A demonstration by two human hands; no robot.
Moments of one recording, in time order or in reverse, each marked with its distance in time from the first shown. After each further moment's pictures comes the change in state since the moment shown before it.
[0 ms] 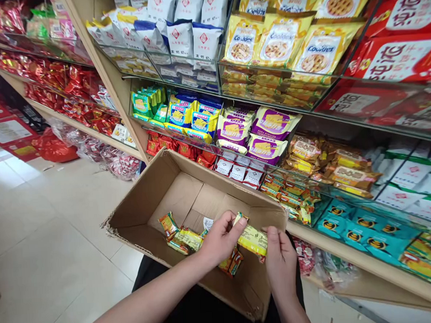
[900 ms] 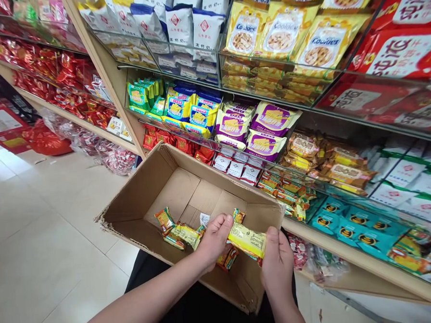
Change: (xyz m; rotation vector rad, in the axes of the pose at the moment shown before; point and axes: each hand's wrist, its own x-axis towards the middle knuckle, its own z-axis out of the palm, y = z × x) left_hand -0.007 -0.021 0.006 -0.407 0.082 -0.325; right_hand -0.010 0.002 -0.002 0.039 0.028 -0.098
